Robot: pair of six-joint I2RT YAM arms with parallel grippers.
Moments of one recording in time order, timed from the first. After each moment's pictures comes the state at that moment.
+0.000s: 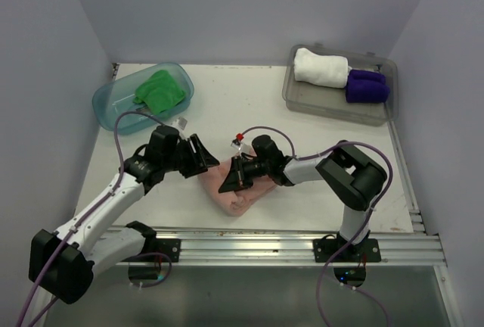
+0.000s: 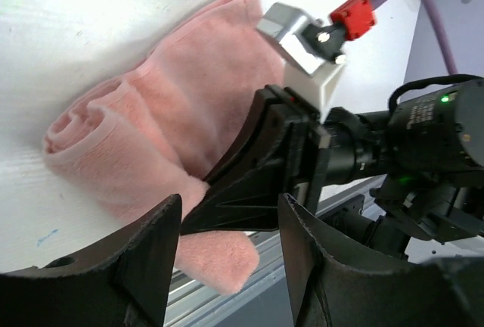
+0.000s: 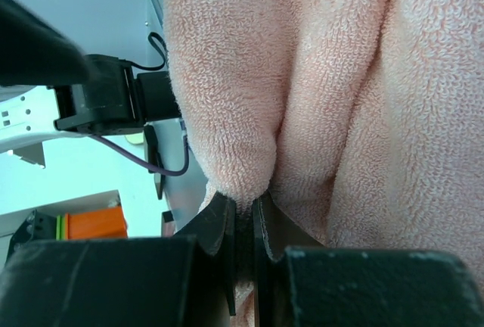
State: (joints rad) left arm -0.45 1.00 0.69 -0.44 0.27 -0.89; right arm 0.79 1.85 0.79 0.48 -0.77 0.93
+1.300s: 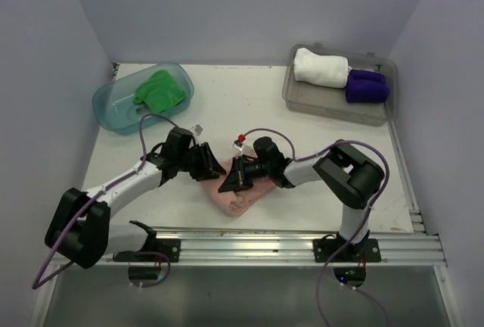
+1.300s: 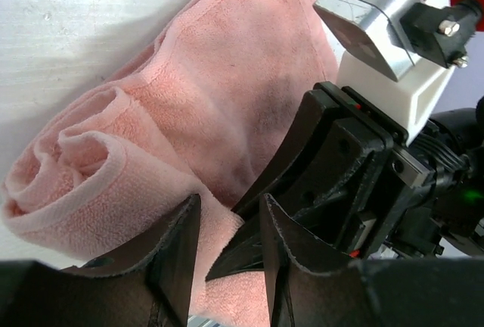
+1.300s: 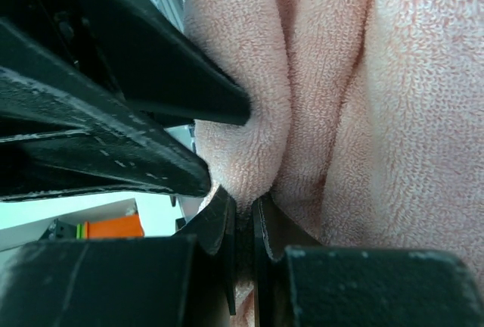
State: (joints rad) left arm -0.45 1.26 0.64 -0.23 0.40 -0.83; right arm 0.79 1.87 0.77 0.57 -0.77 1.00
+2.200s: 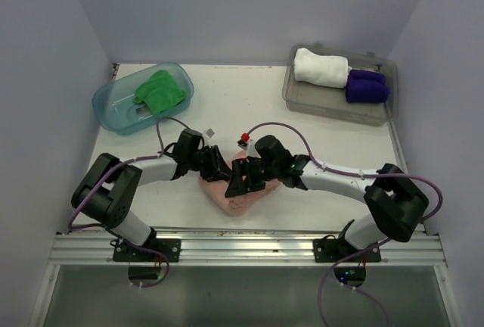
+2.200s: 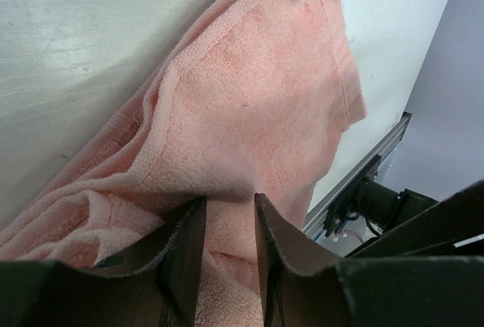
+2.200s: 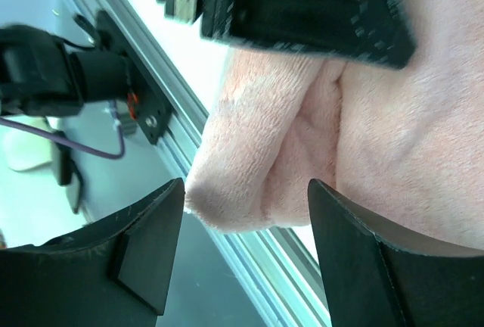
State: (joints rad) left arm -0.45 1.57 0.63 0.06 0.55 -0.84; right arm 0.85 1.50 0.80 -0.01 -0.50 0.70
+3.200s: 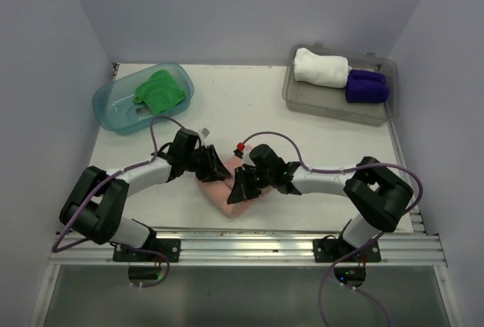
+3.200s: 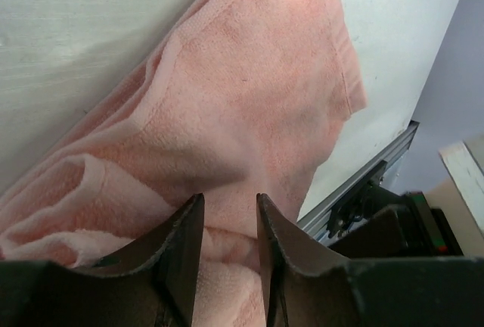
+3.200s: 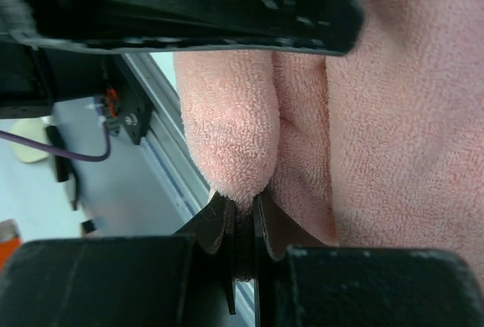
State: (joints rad) left arm -0.45 1.47 0.61 -0.02 0.50 -0.85; right arm 0.92 1.61 0.78 0.06 -0.45 0.71
